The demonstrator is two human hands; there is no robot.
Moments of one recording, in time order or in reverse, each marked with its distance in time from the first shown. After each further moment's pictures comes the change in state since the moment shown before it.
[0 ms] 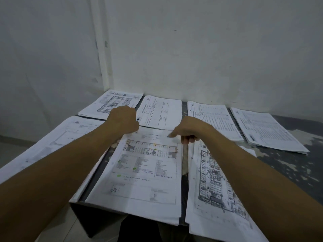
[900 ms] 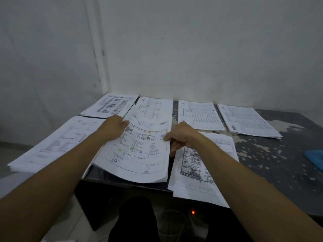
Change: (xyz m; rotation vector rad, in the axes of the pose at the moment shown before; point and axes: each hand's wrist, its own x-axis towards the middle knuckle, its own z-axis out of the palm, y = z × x) left_hand -0.085 -0.002 -0.015 -0.617 -0.069 -0.125; right_hand -0.061 0.042 0.036 0.628 -0.063 -0.079
